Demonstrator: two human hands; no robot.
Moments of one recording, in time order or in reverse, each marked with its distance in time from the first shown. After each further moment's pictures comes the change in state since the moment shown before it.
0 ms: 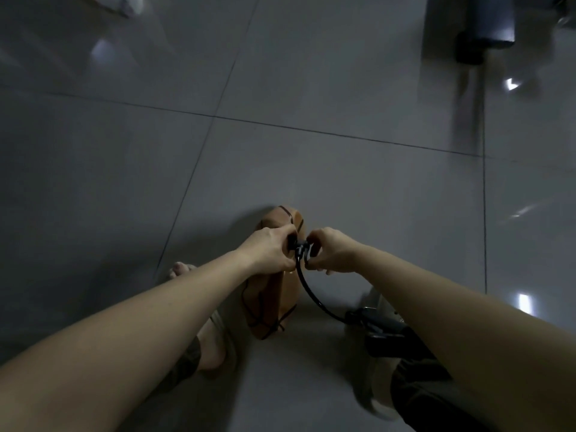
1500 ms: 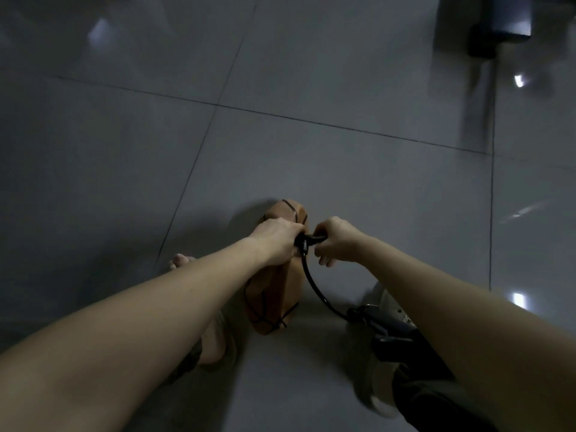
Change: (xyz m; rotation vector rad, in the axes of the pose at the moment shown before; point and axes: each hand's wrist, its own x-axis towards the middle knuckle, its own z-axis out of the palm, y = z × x) left_hand 0.011 0.012 -0.003 0.230 -0.012 0.078; right_hand 0.012 -0.002 -0.004 0.090 0.019 0.126
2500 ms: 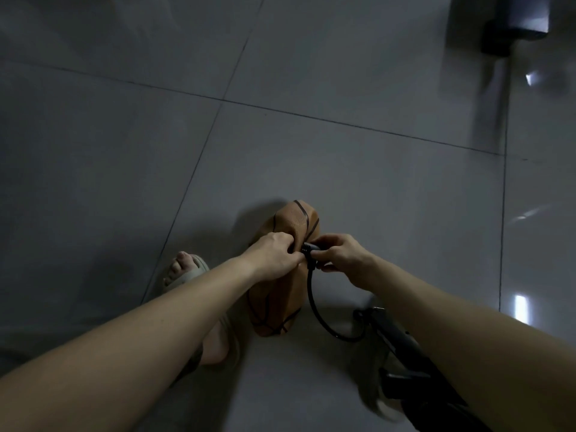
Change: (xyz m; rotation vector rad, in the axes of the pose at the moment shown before) left_hand -0.023 -0.014 0.022 -0.362 0.018 -0.195; right_hand -0.003 0.018 0.033 0.572 0.029 0.036
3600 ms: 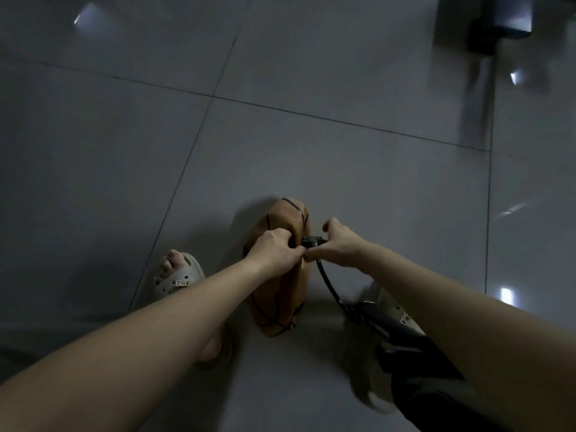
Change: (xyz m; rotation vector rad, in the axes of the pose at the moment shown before) left_hand 0.003 0.015 0.018 -0.180 0.072 -0.108; right_hand -0.001 -0.017 -0.012 -0.634 0.090 0.043
